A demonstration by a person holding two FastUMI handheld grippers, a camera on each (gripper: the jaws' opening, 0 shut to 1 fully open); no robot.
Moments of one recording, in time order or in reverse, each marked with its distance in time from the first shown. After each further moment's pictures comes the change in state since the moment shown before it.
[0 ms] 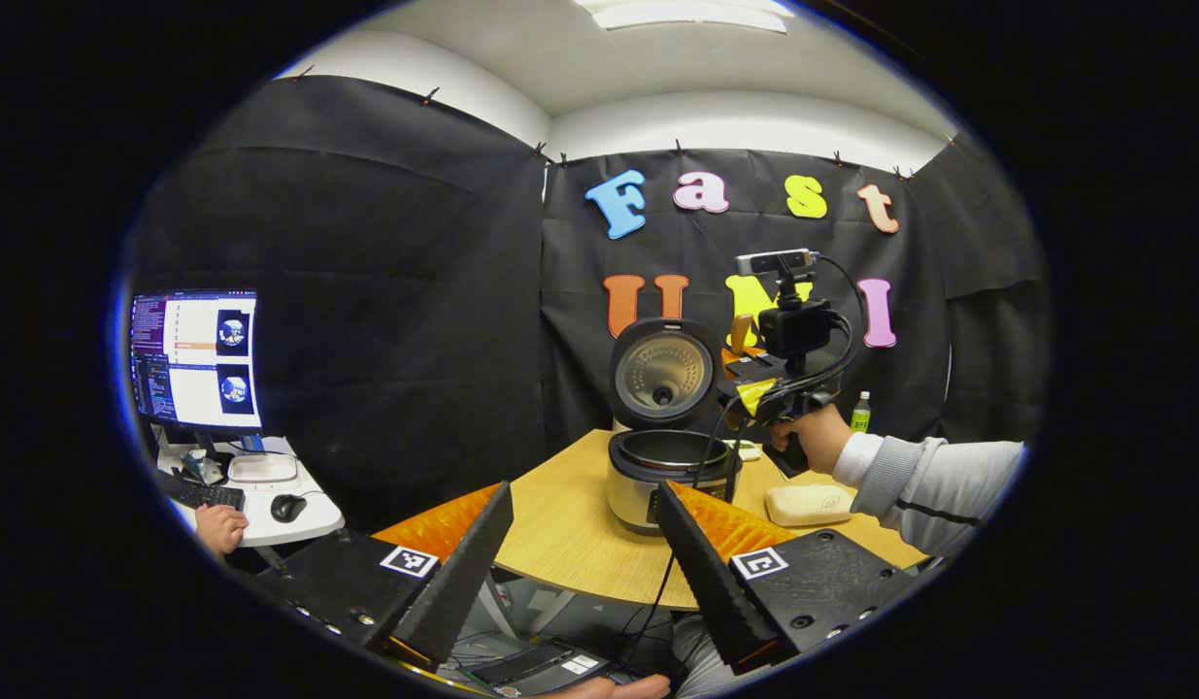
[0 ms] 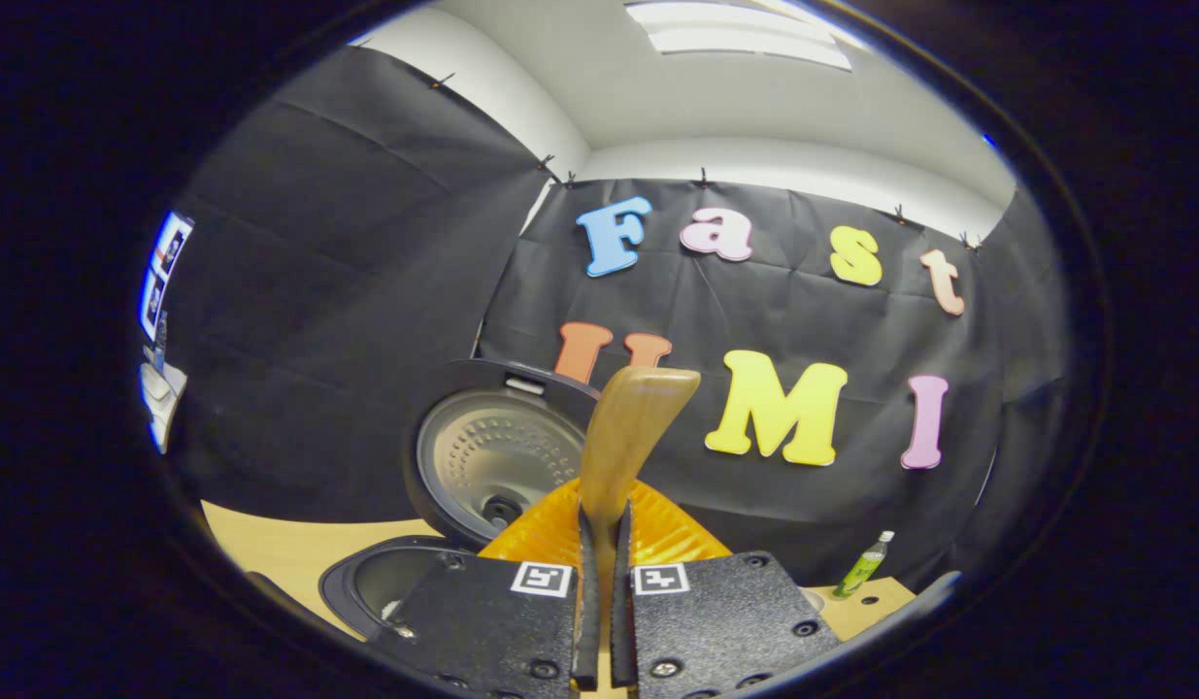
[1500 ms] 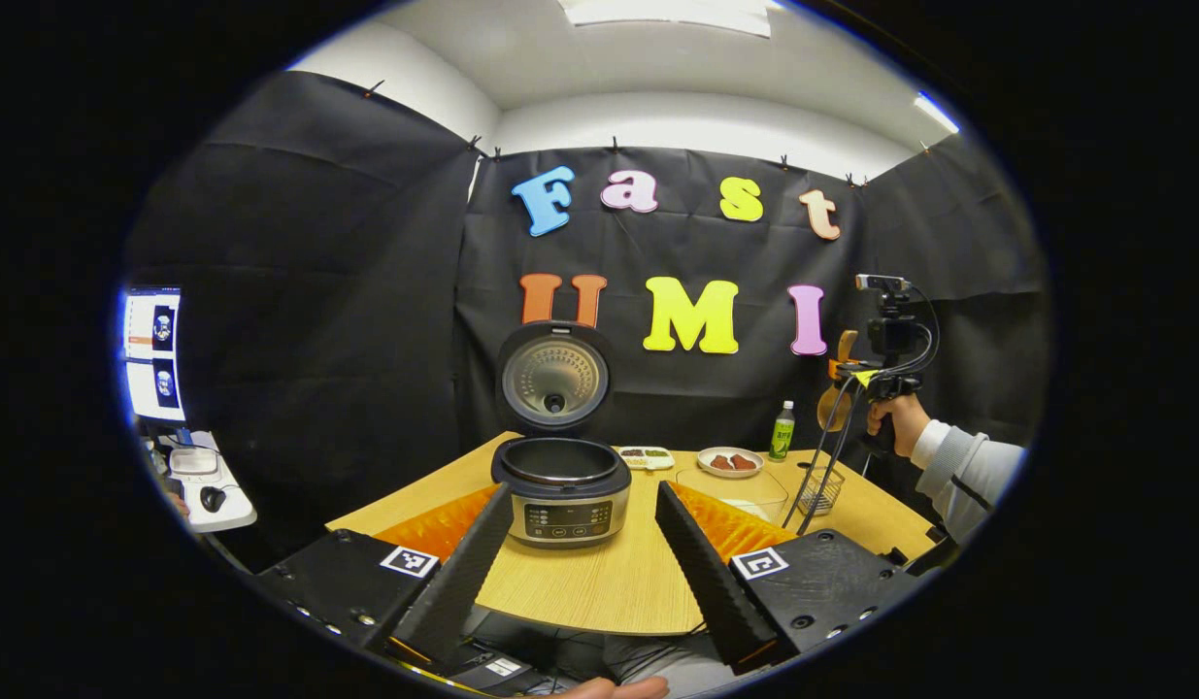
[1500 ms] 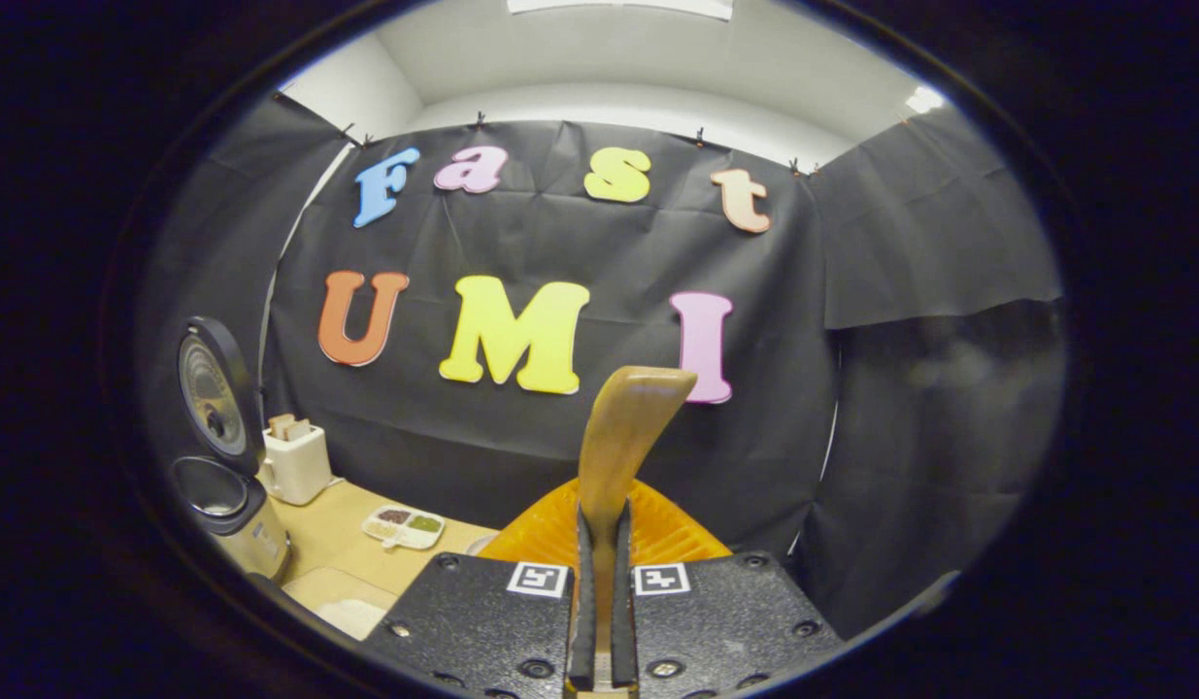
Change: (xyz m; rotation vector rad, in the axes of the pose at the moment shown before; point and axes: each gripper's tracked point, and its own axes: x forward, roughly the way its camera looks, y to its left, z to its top) left arm 0.024 -0.125 0.015 -0.010 0.014 -0.203; right arm -0.102 -0.414 -0.076 0.093 0.230 -0.421
